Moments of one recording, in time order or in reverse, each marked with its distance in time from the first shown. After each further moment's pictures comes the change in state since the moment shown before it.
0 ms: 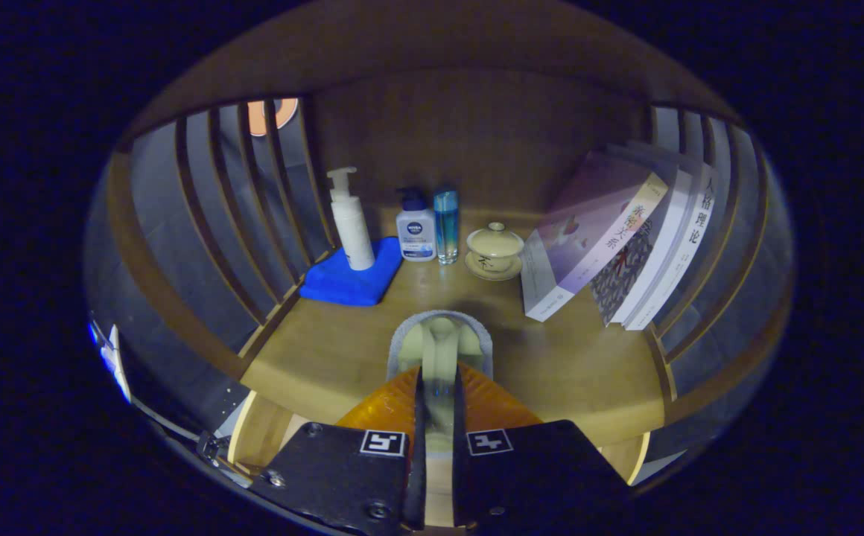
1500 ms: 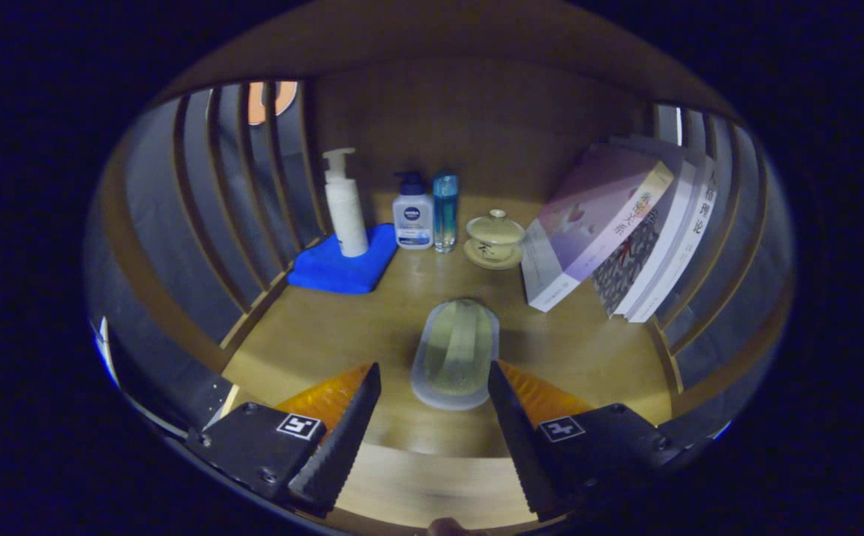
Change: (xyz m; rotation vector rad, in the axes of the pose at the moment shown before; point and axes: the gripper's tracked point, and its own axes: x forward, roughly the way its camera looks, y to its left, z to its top) arm -0.007 0.013 -0.023 -0.039 -0.026 -0.025
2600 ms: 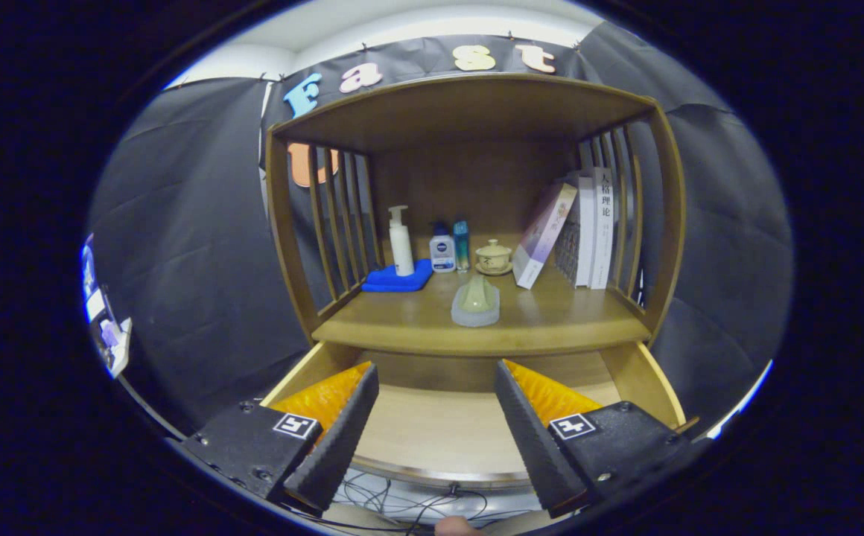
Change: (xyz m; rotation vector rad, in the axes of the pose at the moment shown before) arm -0.146 0.028 -0.132 0.075 -0.331 0.068
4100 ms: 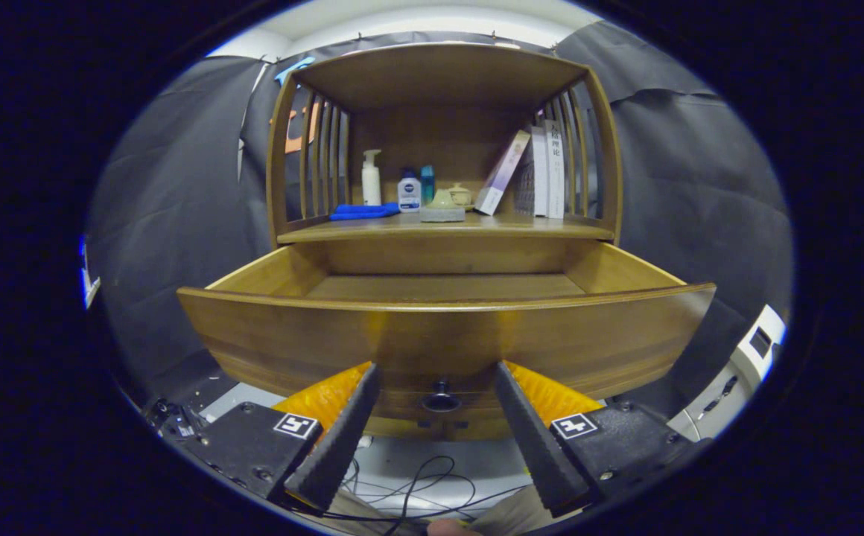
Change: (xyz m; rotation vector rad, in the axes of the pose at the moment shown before) arm -0.002 -0.021 -0.164 -0.013 -0.010 -0.181
